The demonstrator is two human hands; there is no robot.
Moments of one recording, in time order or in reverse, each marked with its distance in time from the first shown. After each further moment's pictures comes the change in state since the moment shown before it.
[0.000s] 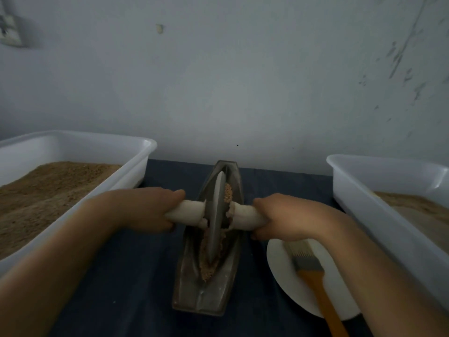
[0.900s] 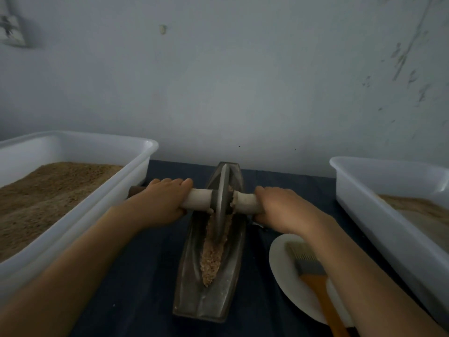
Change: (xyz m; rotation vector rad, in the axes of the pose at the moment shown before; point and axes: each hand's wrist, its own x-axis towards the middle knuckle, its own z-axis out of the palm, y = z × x) left_hand 0.035 -0.008 0.018 0.145 0.361 -0.067; right_hand 0.034 0.017 0.017 -0.138 0.297 0.064
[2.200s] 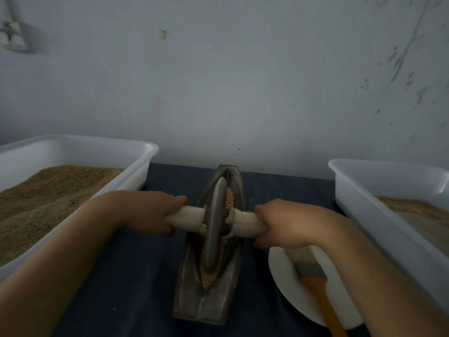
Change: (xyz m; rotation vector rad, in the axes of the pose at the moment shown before) left_hand -0.022 -0.002 -0.033 -0.185 -0.450 0.062; right_hand -0.028 -0.017 -0.032 0.106 -0.341 -0.059
